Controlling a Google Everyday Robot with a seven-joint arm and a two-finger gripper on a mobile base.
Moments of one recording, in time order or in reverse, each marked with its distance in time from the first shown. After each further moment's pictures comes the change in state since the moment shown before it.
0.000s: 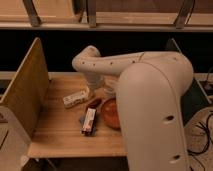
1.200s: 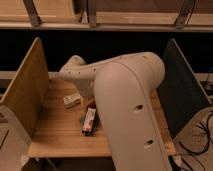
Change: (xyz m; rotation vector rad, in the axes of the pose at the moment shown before) arm -0.006 0.050 0.028 0.130 0.074 -0.179
